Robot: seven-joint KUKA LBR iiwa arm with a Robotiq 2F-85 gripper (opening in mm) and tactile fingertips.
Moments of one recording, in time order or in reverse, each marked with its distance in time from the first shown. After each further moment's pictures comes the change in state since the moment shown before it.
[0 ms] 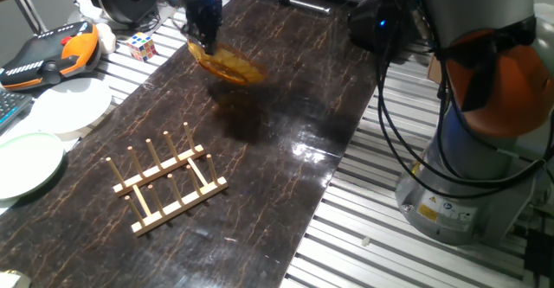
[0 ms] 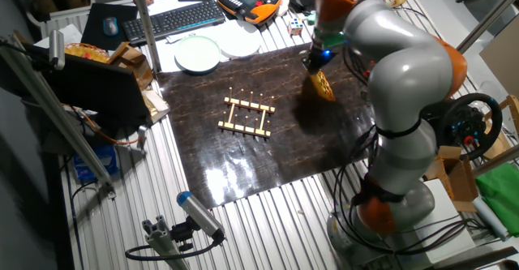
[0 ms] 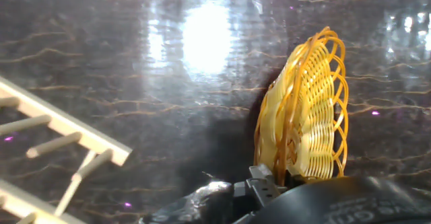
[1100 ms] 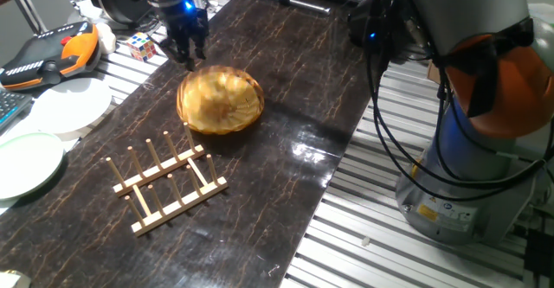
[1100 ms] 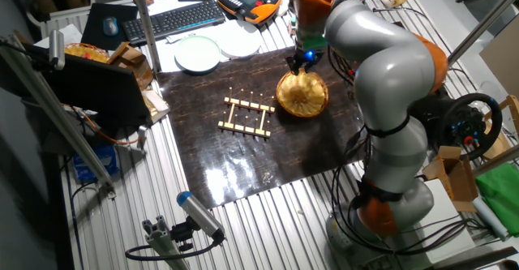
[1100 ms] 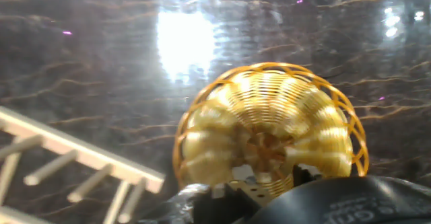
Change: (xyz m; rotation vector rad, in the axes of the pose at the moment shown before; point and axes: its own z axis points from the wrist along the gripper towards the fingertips) arm -0.023 0.040 0.002 -0.061 0.019 0.090
